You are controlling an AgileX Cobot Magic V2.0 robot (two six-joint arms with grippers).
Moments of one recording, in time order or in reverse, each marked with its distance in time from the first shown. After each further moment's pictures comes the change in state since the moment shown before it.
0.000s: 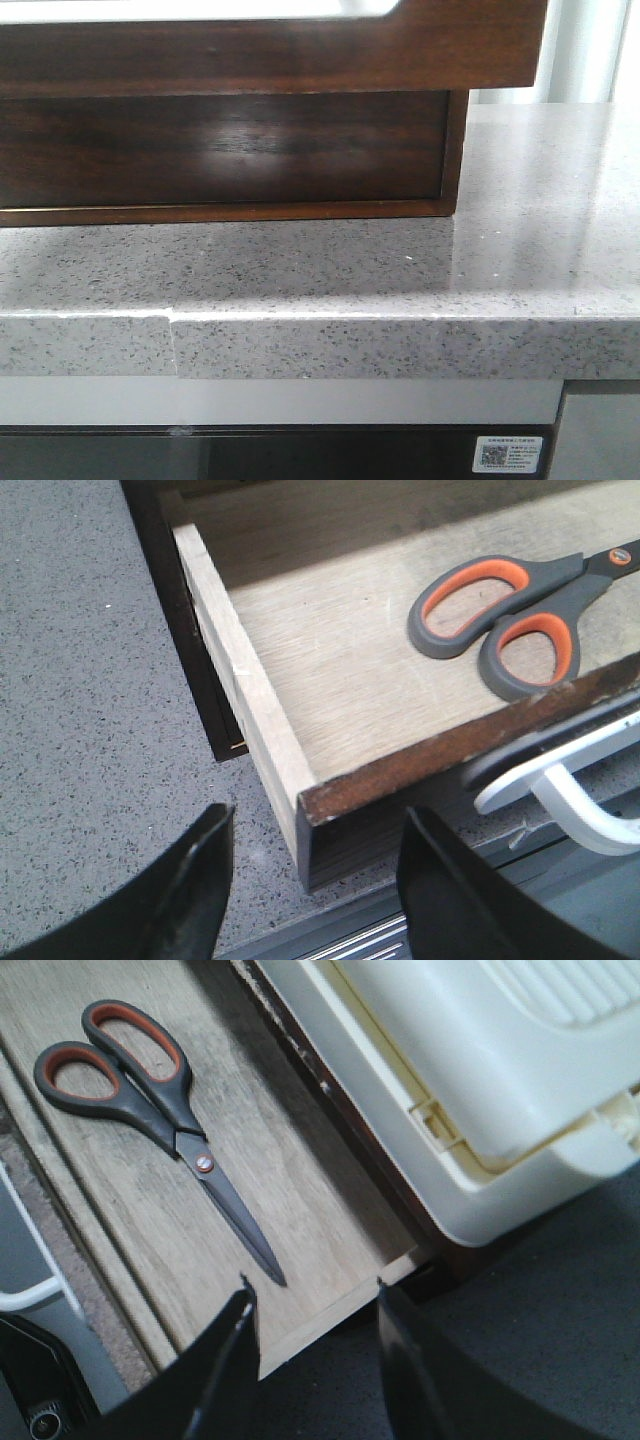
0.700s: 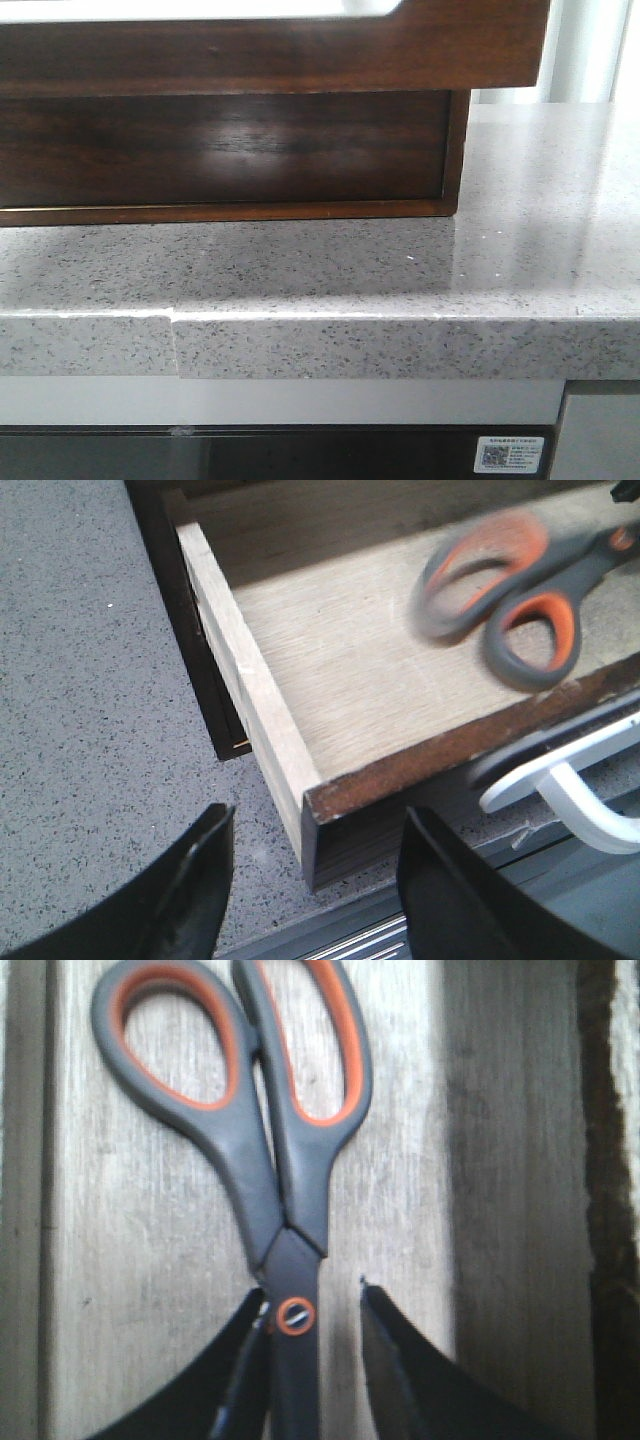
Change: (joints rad) left arm 0.000 0.000 0.000 0.000 0.000 0.000; right arm 0.209 0.399 -0.091 -0.052 -0.071 -0.387
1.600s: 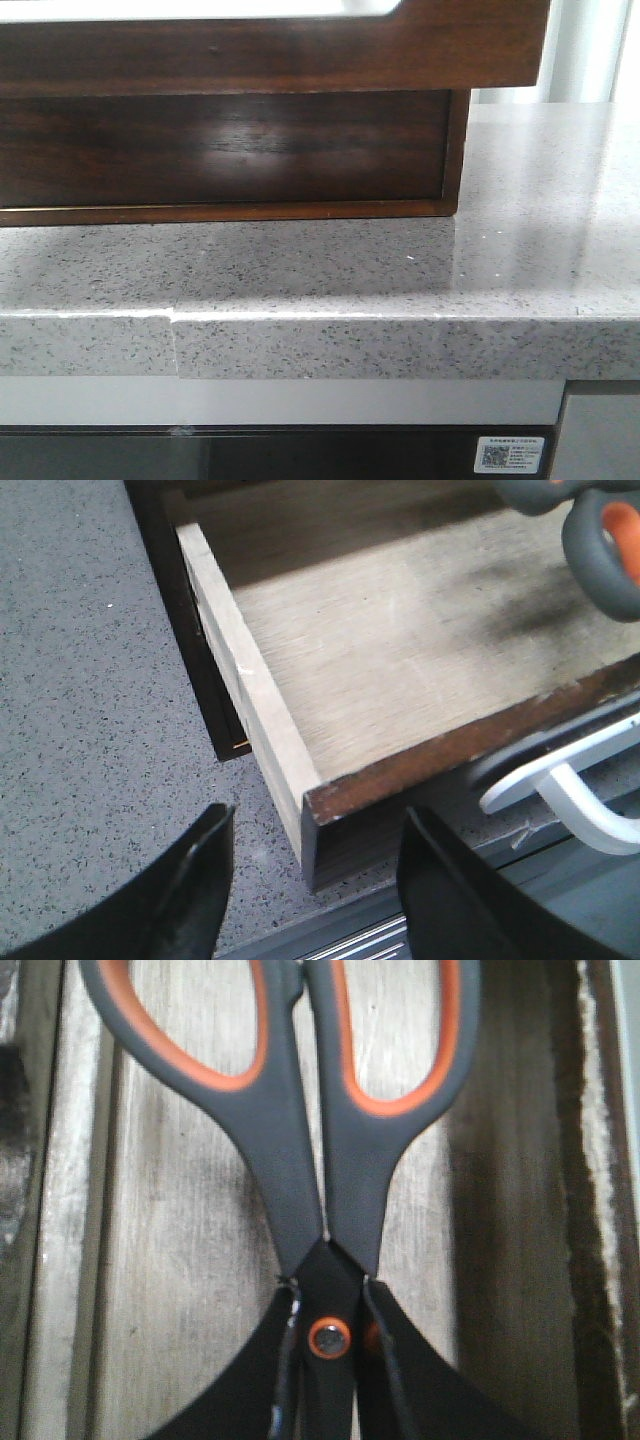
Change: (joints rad) left arm 0.000 0.000 0.000 0.000 0.000 0.000; right arm -0.013 -0.030 0.000 0.086 -0.008 -0.063
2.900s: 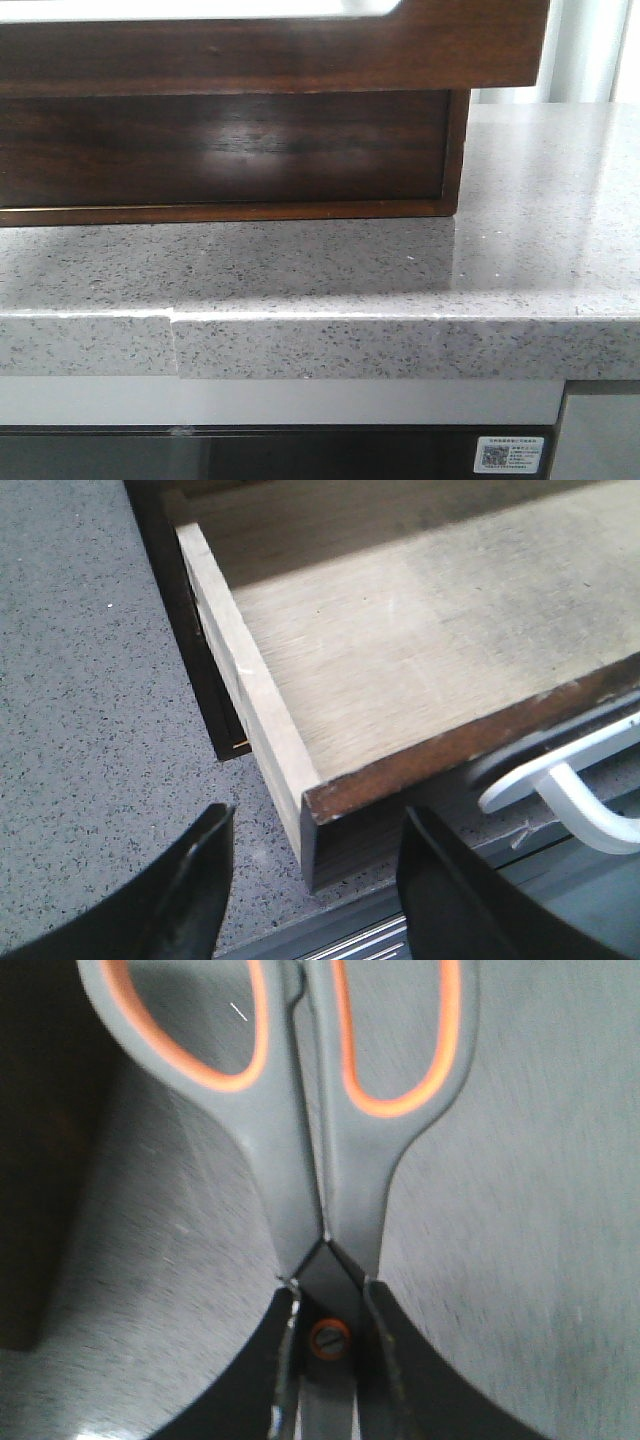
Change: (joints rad) left arm 0.000 0.000 0.000 0.000 0.000 0.000; right arm -0.839 -0.255 0.053 -0.016 0.039 0.673
